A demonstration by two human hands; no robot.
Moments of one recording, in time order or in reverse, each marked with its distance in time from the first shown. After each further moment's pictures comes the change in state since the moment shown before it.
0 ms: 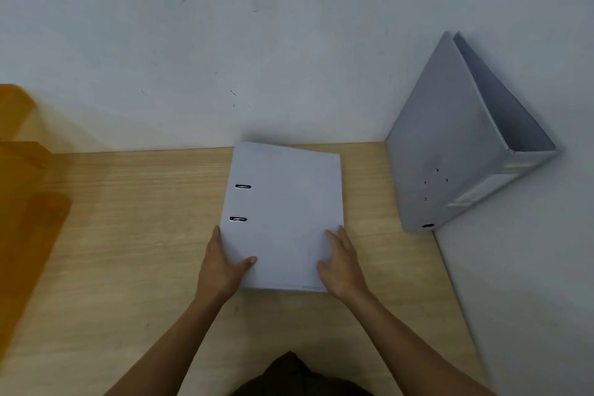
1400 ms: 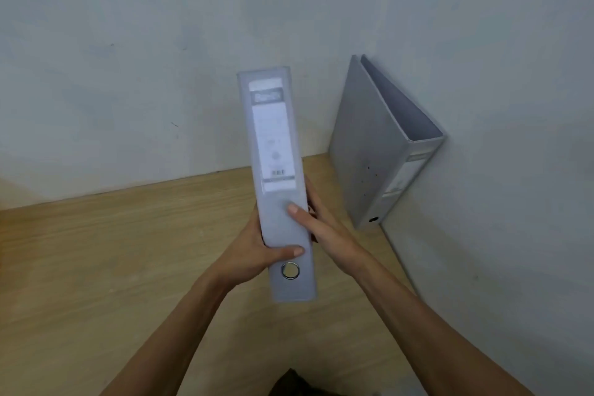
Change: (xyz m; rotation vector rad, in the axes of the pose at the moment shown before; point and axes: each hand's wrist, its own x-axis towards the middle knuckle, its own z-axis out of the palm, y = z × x) left_hand -0.032 0.157 0.028 -0.428 -0.724 0.406; right_hand -0.055 -0.063 -0.119 0.696 -0.020 -0.364
